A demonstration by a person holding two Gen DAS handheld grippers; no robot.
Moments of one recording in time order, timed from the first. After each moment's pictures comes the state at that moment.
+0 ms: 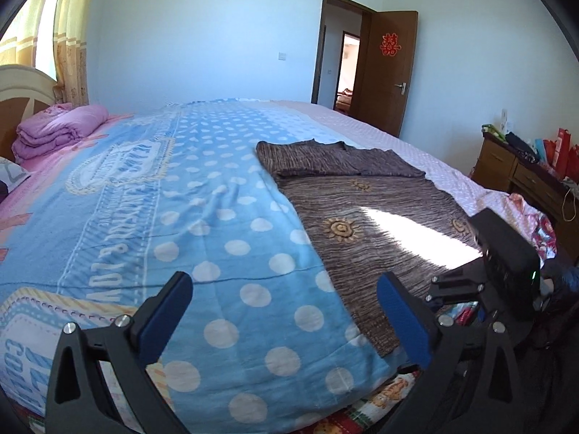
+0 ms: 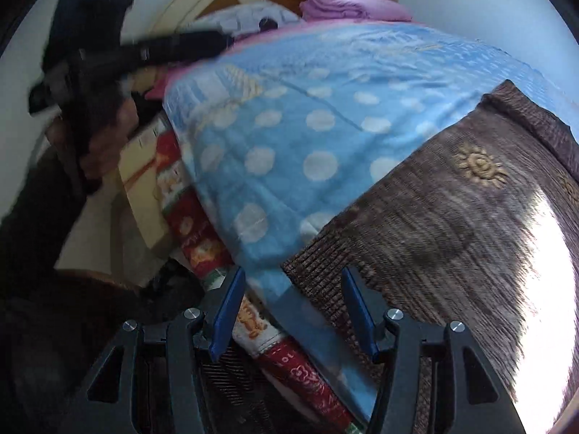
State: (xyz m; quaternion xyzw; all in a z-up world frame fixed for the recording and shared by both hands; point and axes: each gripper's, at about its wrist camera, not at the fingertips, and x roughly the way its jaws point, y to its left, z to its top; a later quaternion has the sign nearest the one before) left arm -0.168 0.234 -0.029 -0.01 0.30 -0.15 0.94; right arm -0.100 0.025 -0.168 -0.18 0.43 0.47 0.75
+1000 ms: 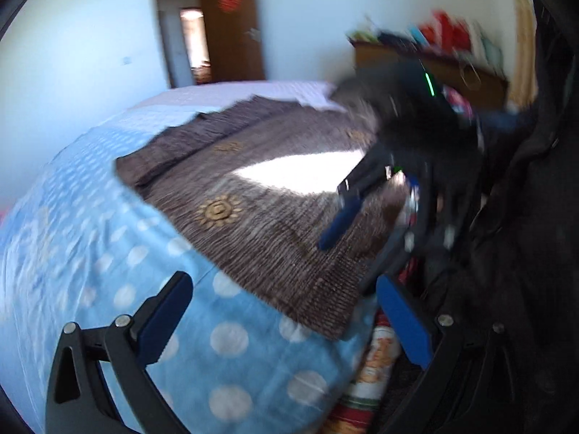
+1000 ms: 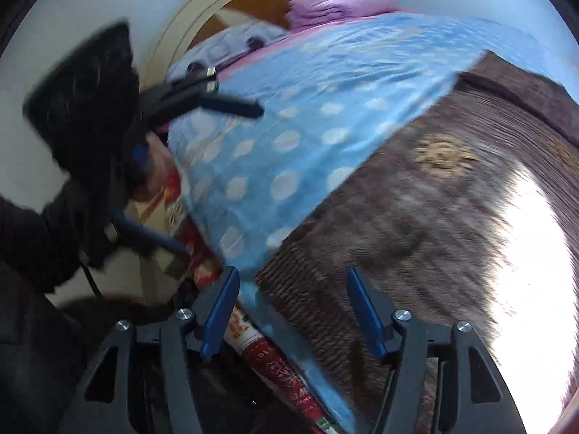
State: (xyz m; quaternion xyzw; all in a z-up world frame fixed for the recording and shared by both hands) left arm -0.175 0.170 -0.044 0.16 0.31 -0.38 0.86; right arm -0.059 -0.009 -0.154 -0.10 0.45 0.51 0.72
